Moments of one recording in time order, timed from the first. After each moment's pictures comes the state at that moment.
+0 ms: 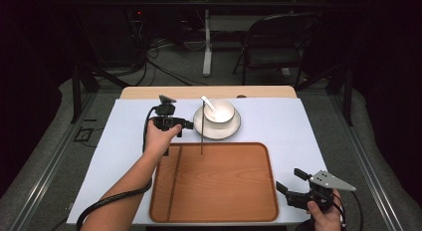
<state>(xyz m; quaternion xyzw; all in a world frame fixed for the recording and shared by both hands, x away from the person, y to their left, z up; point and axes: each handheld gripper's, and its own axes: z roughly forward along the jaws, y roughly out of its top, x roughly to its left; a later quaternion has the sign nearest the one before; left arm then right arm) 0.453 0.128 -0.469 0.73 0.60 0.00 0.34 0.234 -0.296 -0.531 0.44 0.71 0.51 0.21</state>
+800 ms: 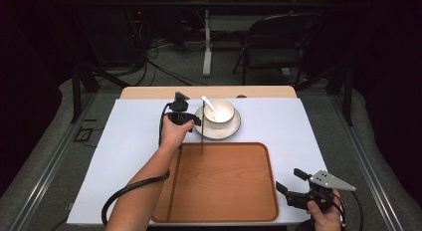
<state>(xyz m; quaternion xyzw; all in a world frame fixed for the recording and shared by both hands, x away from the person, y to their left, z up) 0.490 0.095 -0.494 0.73 0.61 -0.01 0.31 0.234 -0.296 -0.531 0.44 0.71 0.51 0.21</state>
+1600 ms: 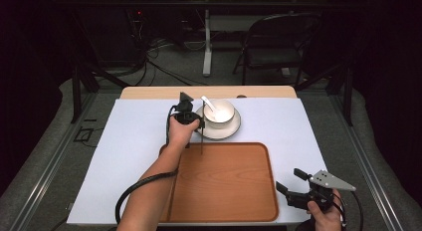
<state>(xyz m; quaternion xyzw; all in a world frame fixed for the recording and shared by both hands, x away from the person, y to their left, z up) 0.507 0.082 -0.512 0.70 0.65 -0.06 0.30 0.234 -0.297 -0.532 0.44 0.71 0.51 0.21</state>
